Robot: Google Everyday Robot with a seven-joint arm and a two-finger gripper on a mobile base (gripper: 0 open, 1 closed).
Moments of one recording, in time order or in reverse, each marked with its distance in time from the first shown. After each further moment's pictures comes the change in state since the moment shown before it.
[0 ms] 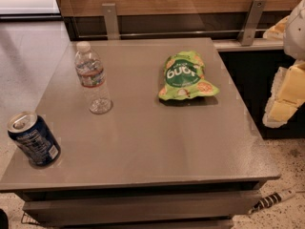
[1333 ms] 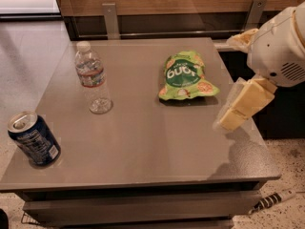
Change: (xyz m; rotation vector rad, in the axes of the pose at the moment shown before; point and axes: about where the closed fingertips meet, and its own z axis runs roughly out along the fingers) arm -0.072 0.027 0.021 0.002 -0.341 0.031
